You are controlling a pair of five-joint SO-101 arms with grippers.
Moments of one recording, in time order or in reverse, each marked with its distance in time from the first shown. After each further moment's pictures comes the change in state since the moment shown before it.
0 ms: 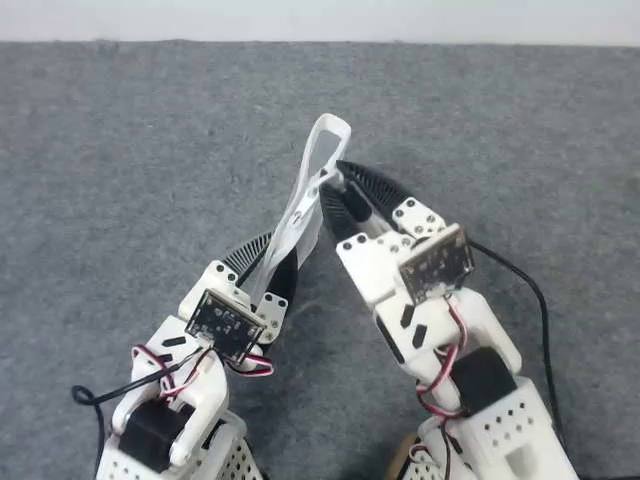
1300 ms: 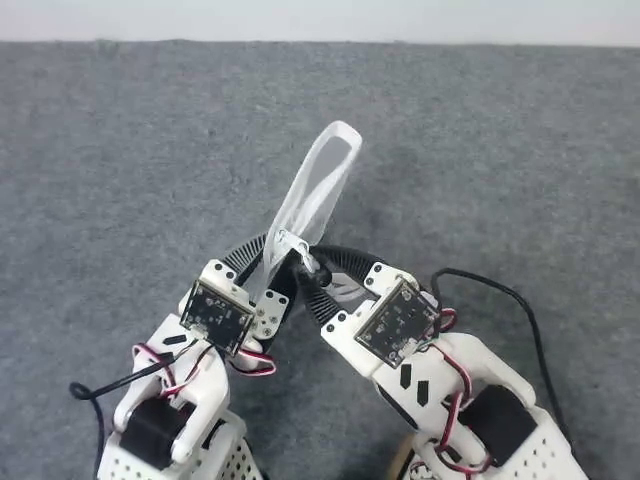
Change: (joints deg) left arm -0.2 0.6 0.1 -1.3 4.3; right arm -15.5 -12.8 -0.1 28.5 6.6
